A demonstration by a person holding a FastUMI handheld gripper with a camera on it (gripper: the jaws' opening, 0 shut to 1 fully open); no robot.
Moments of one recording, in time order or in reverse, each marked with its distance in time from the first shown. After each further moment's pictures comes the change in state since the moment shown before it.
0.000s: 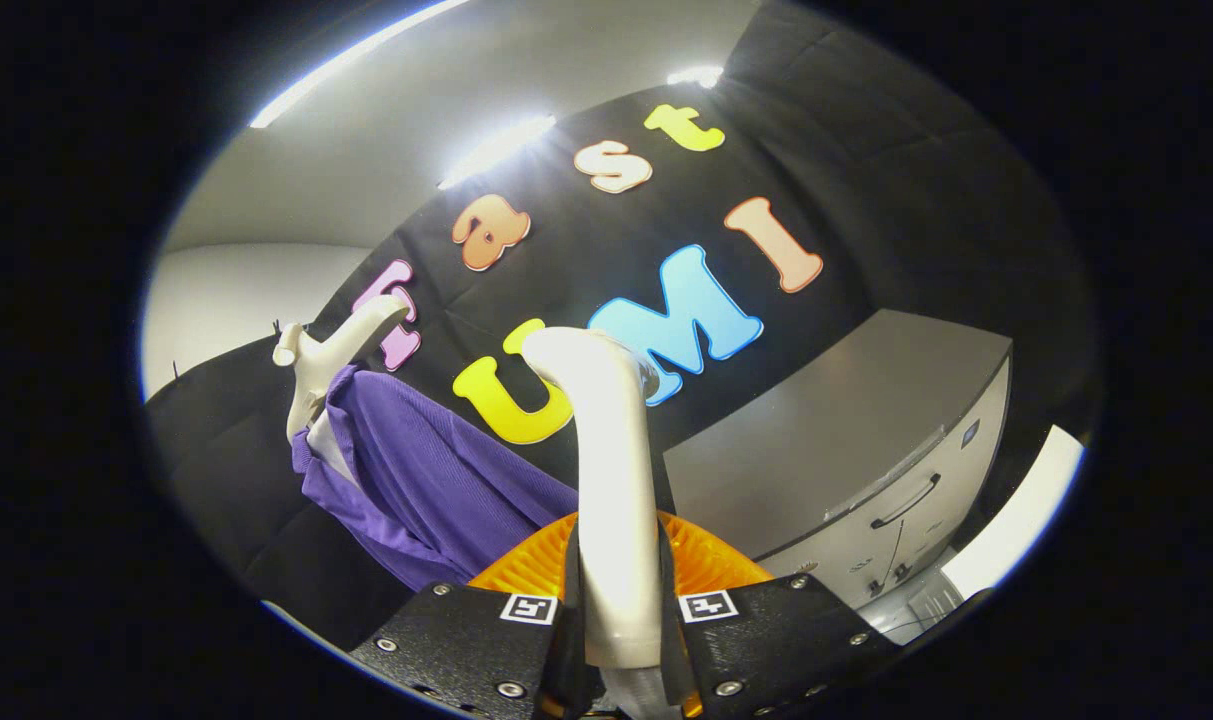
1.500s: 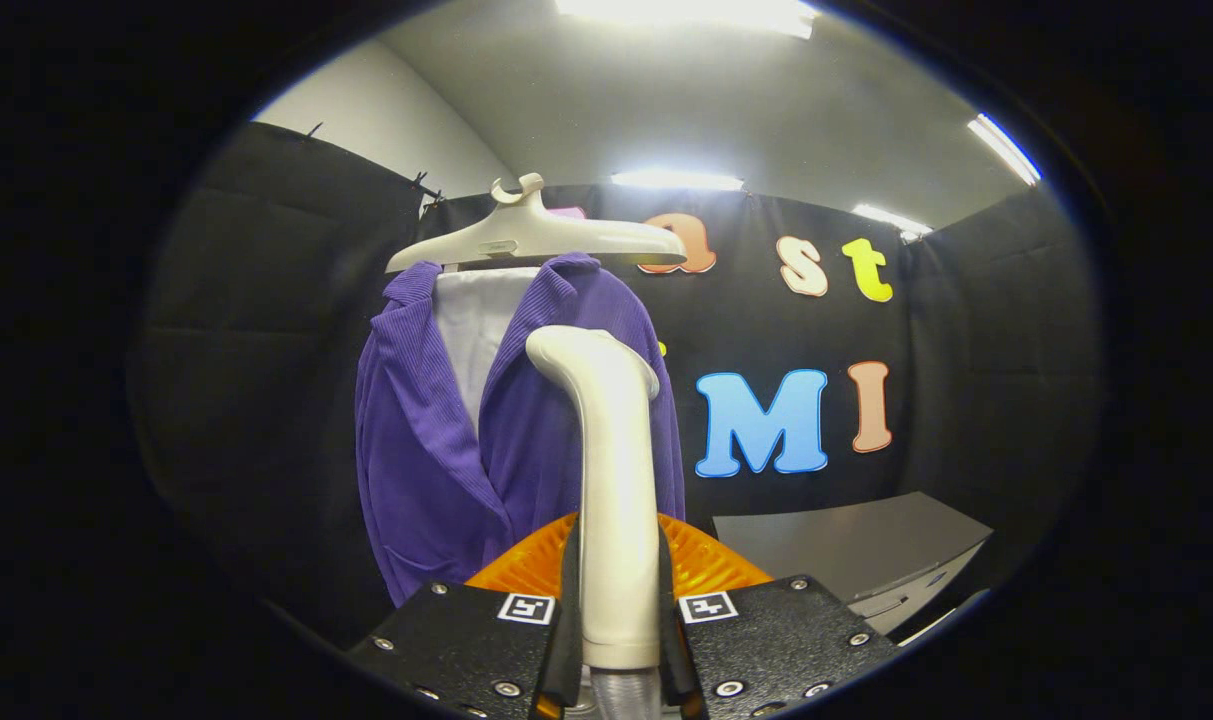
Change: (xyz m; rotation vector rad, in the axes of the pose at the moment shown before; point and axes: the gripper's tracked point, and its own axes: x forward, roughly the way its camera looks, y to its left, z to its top) arm 0.024 0.154 -0.096 -0.614 -0.152 0.020
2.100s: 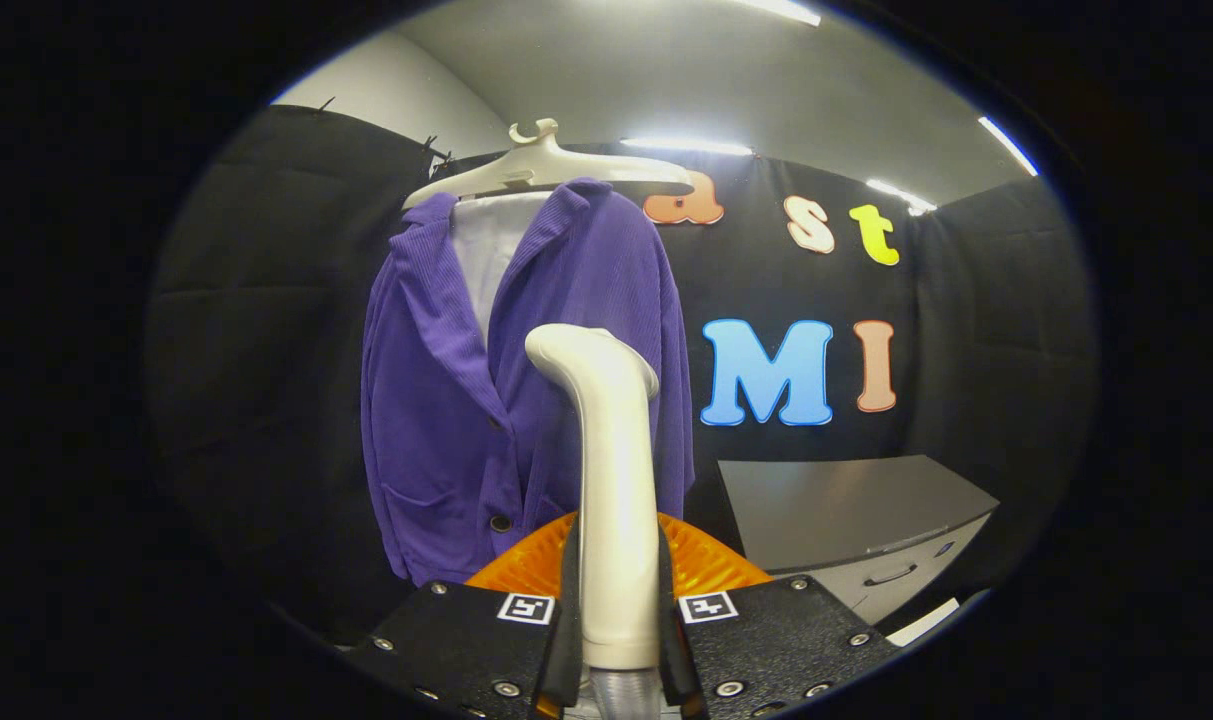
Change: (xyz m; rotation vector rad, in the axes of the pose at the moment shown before) arm -0.019 0.011 -0.085 -0.017 0.132 0.019
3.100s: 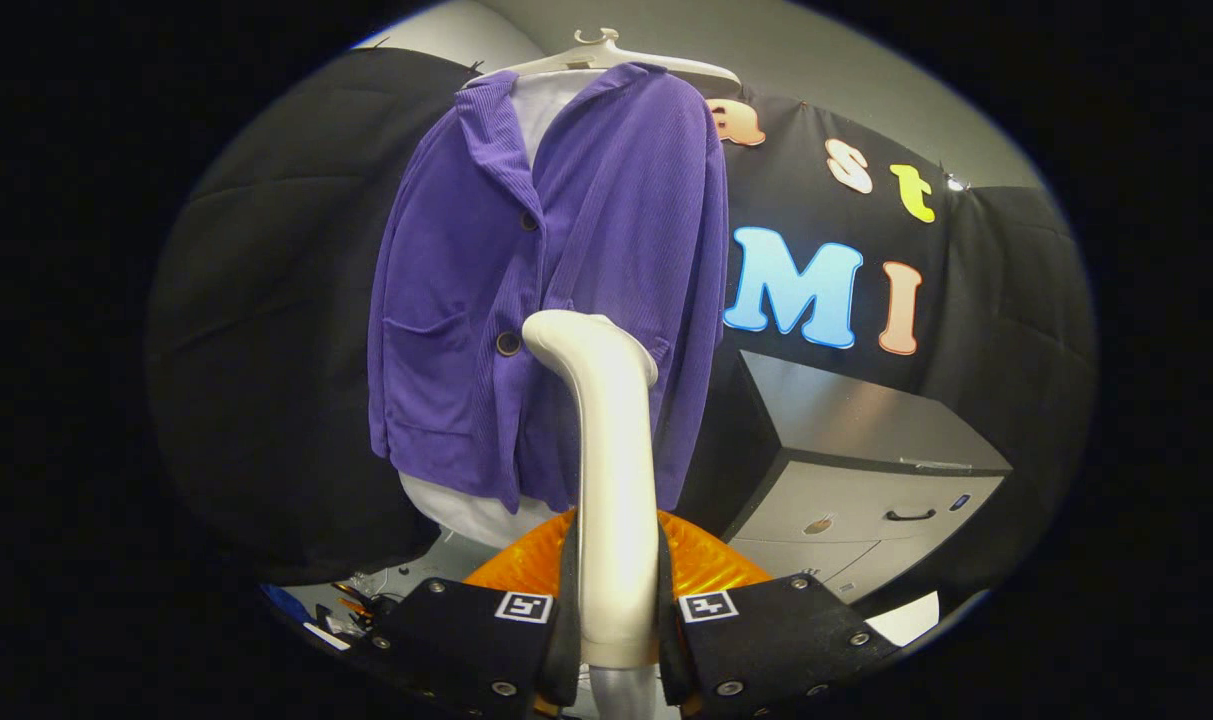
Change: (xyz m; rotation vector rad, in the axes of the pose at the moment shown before) arm -0.009 0.007 -0.145 -0.110 0.221 0.032
